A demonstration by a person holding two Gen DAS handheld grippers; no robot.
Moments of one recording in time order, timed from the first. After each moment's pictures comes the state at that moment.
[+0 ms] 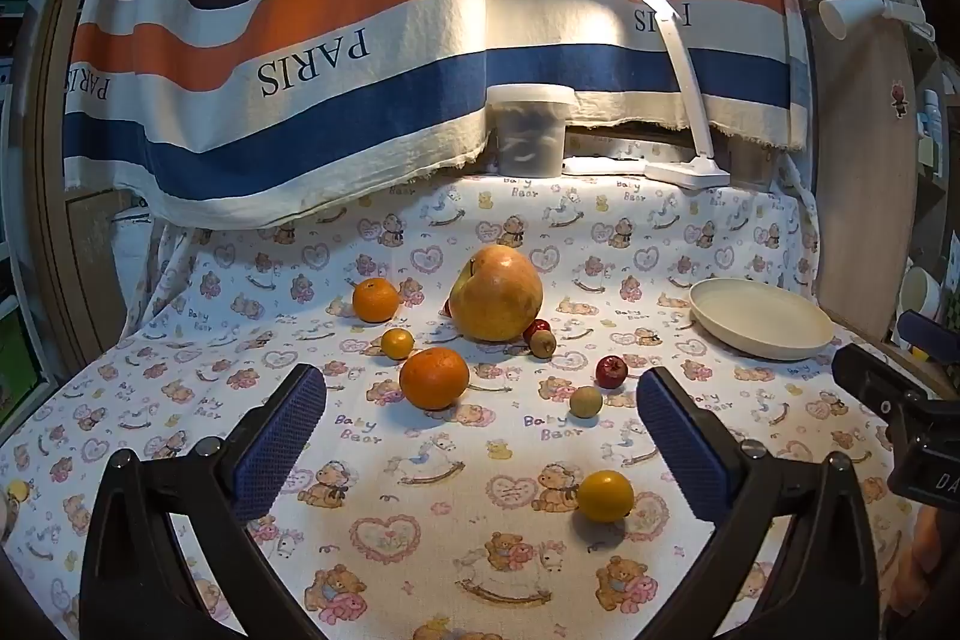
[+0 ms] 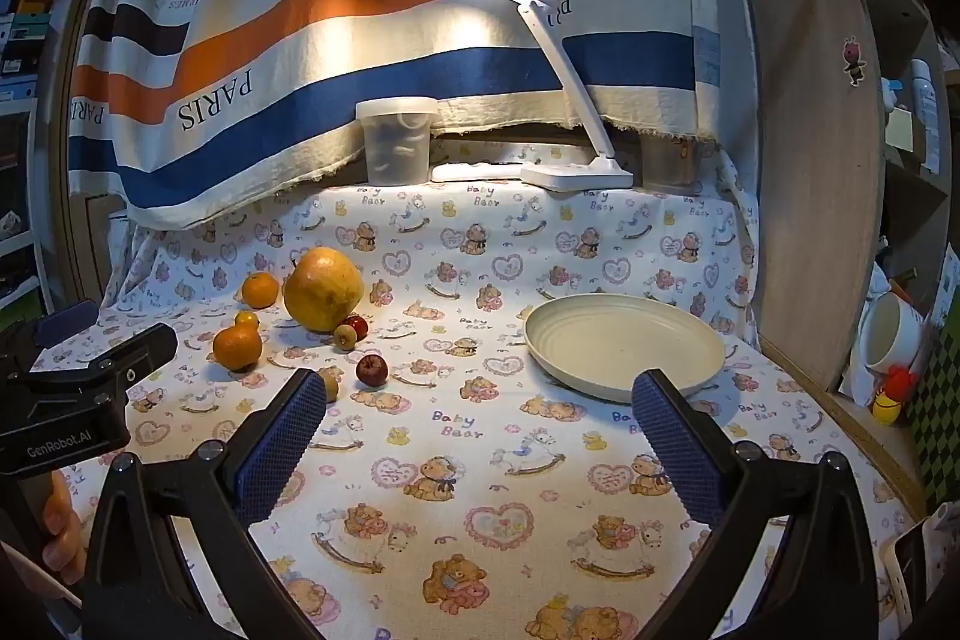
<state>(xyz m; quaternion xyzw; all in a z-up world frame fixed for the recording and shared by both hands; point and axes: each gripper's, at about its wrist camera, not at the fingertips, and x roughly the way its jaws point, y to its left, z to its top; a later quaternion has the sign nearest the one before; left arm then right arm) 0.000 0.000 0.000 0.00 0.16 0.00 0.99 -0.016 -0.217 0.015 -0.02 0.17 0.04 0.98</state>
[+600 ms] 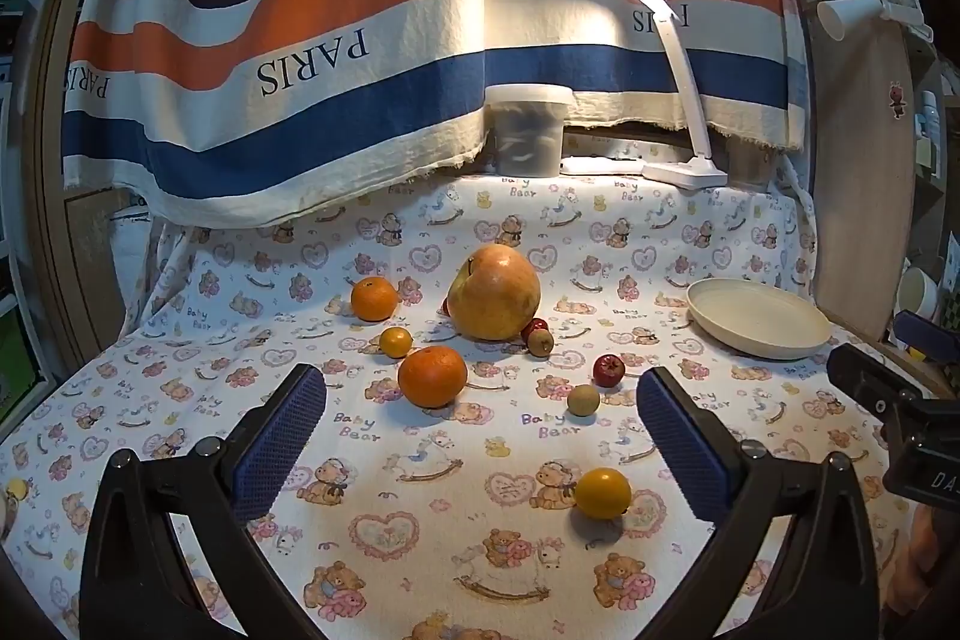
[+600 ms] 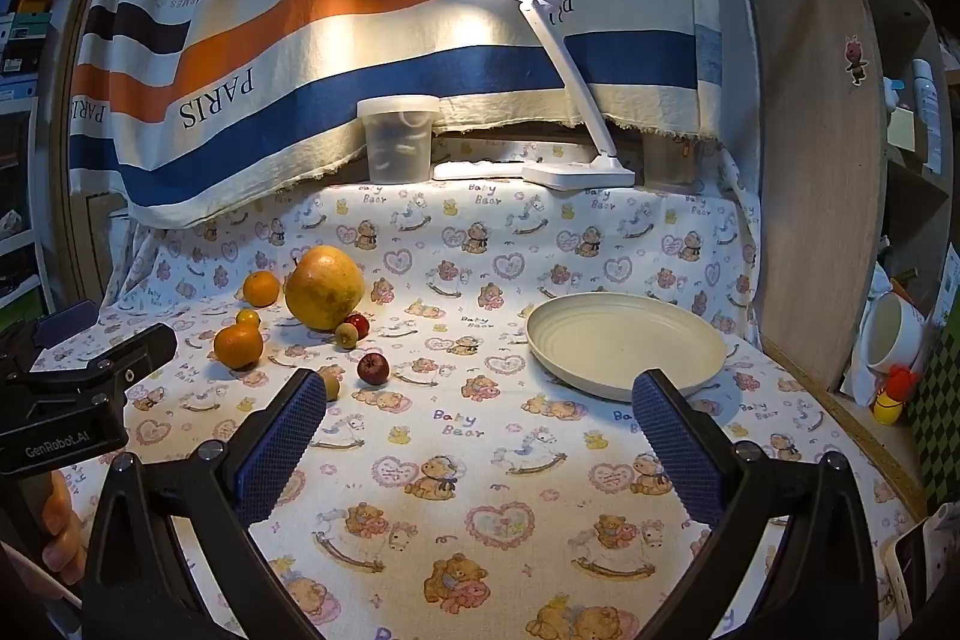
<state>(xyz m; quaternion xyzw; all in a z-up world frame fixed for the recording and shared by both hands) -0.001 0.001 0.000 0.00 0.16 0.00 0.99 -0.016 -0.218 0.015 -0.02 0.17 0.04 0.98</state>
